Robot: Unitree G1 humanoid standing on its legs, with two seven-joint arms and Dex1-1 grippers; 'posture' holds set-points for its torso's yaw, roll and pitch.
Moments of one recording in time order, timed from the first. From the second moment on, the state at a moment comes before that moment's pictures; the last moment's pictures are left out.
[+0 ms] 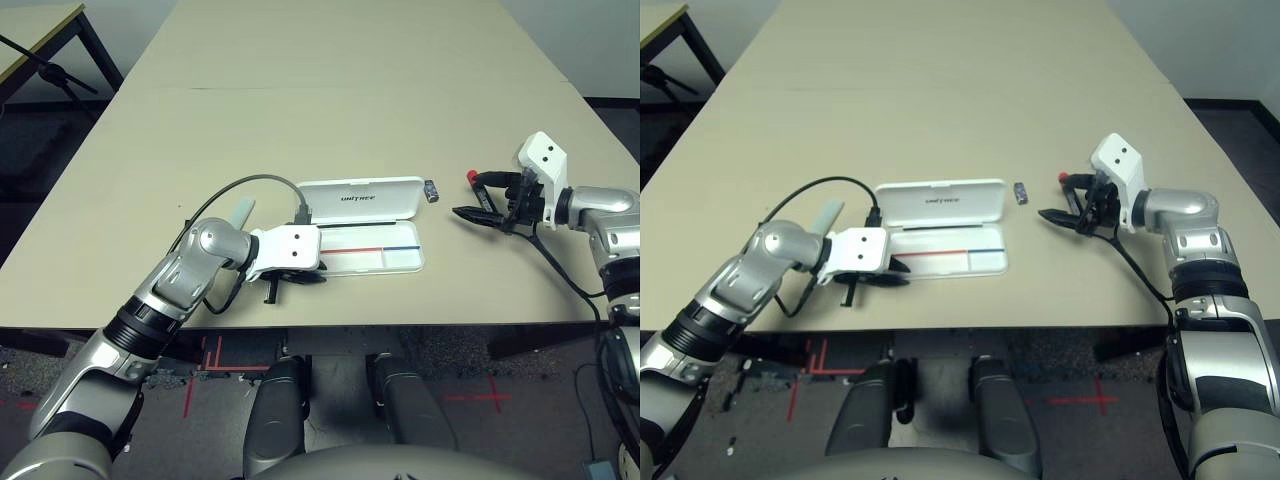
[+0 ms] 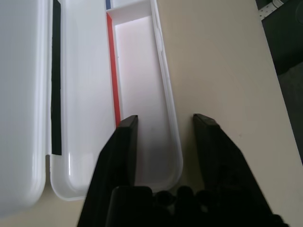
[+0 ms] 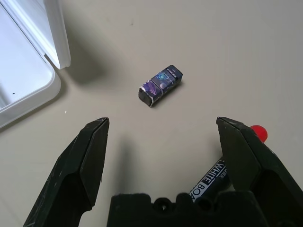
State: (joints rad) left arm -0.49 0.67 -0.40 -0.06 -0.02 0.21 -1.19; right arm -0.69 -0.70 -0.01 0.75 0.11 0.00 1.16
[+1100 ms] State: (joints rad) left arm -0.45 0.75 -0.22 -0.30 -0.22 0.36 -1.19; right arm -0.76 -0.77 -0.03 0.30 0.16 1.09 0.82
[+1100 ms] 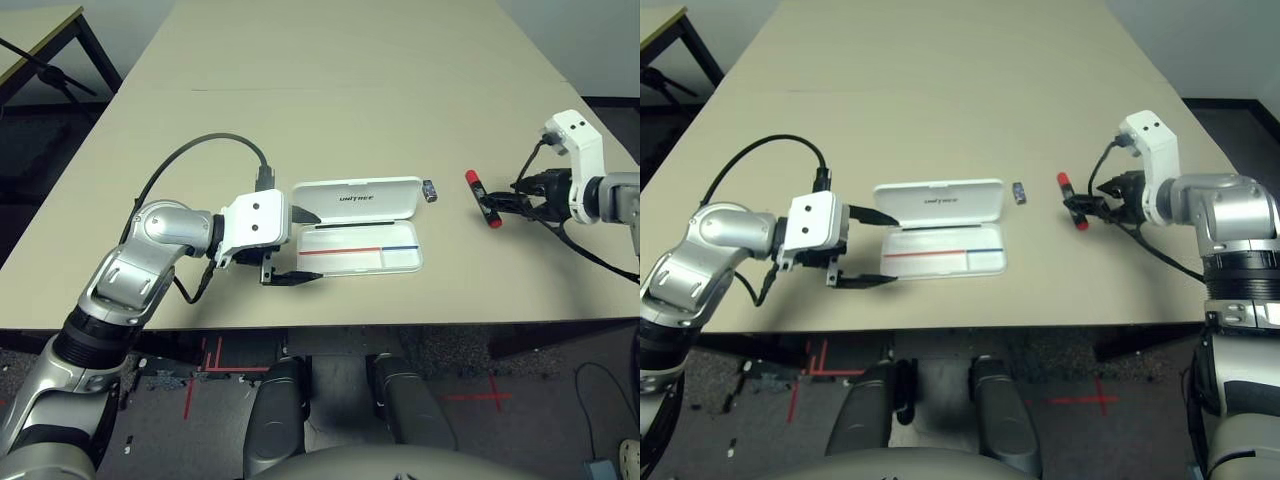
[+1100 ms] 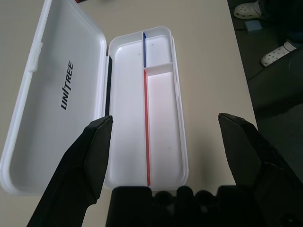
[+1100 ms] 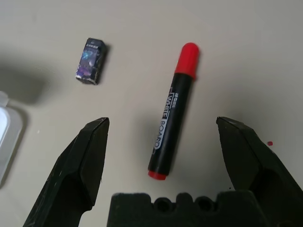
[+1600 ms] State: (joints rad) left arm -0.45 0.75 -0.24 -0.31 -0.22 0.37 -1.16; right arm -0.90 -0.66 0.07 0.68 0.09 0.94 0.73
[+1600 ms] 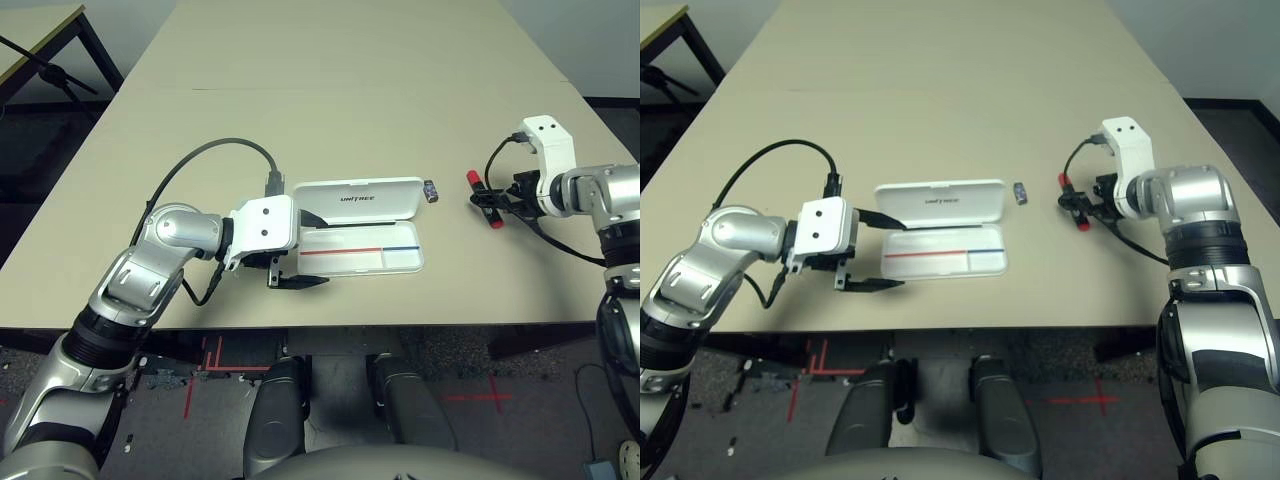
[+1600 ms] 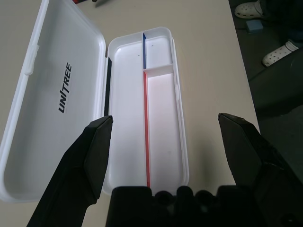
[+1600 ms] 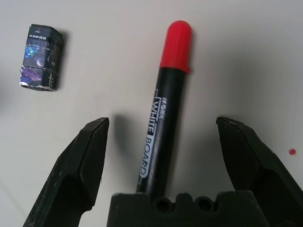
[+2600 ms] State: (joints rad) left arm -0.42 0.76 -0.24 -0.38 -0.22 0.42 -1.13; right arm -0.92 -0.70 0.08 0.84 0.00 0.80 0.80
